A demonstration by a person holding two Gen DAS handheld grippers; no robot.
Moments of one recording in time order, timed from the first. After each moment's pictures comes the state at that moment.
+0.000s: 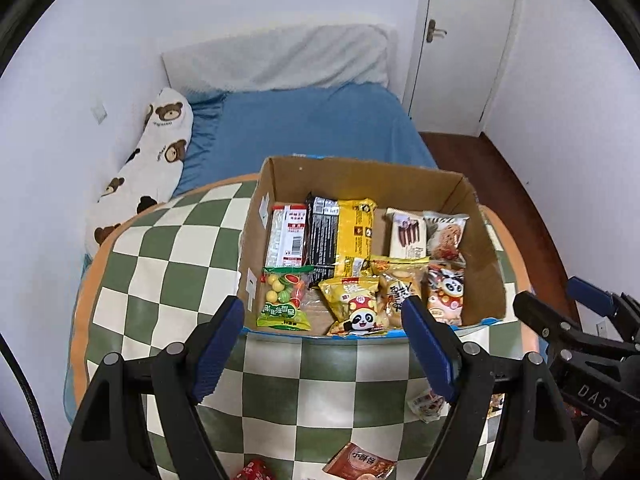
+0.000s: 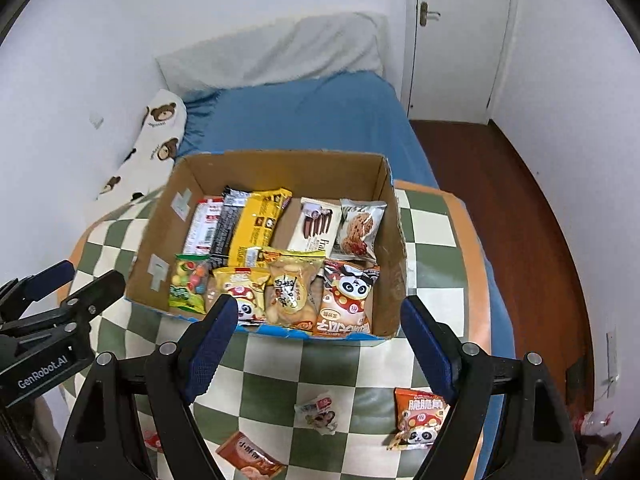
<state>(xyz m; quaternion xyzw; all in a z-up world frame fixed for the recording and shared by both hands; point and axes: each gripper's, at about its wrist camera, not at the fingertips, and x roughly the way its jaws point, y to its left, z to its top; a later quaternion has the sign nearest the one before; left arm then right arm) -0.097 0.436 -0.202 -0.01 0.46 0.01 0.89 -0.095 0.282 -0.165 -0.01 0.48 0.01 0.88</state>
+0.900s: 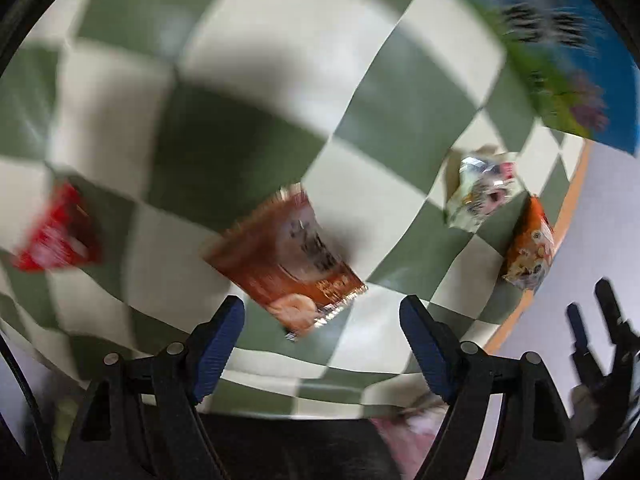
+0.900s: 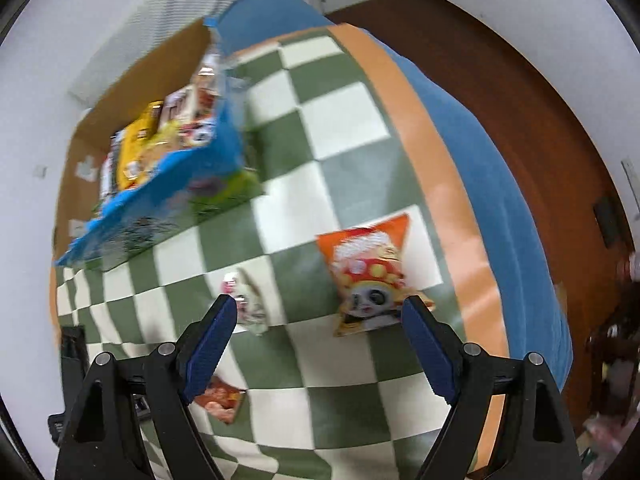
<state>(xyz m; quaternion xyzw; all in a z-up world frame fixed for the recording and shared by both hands) -0.181 0.423 -0.485 -0.28 0.79 0.01 0.55 -0.185 0.135 -0.306 0.18 0.60 -0.08 0.78</state>
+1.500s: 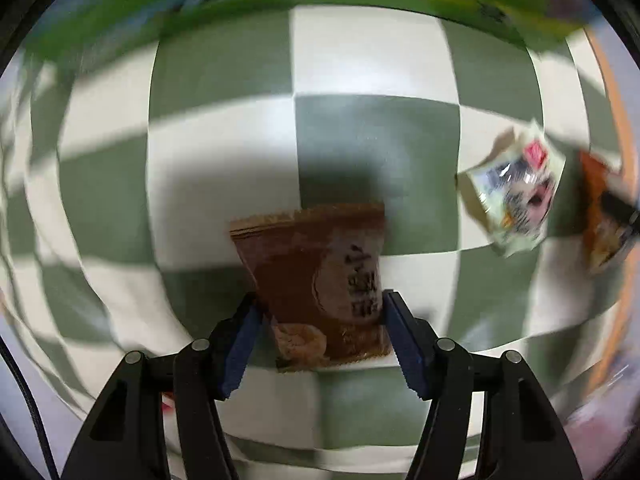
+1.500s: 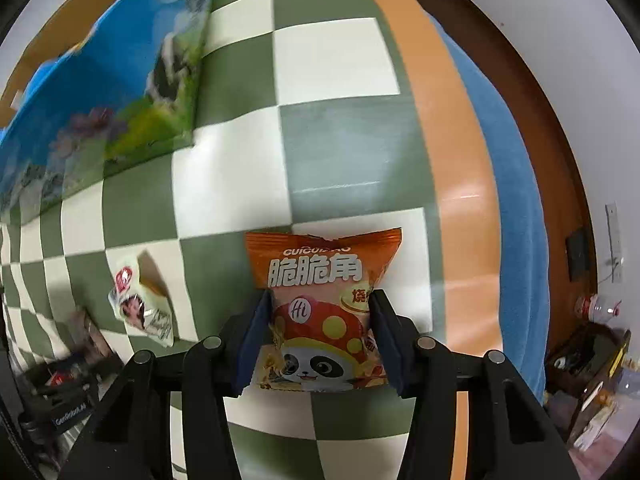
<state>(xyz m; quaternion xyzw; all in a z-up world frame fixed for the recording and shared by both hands) -0.155 0.348 -0.478 0.07 0.72 -0.02 0.69 -0.147 0.140 -0.394 0.06 0.67 -0.08 0.74</state>
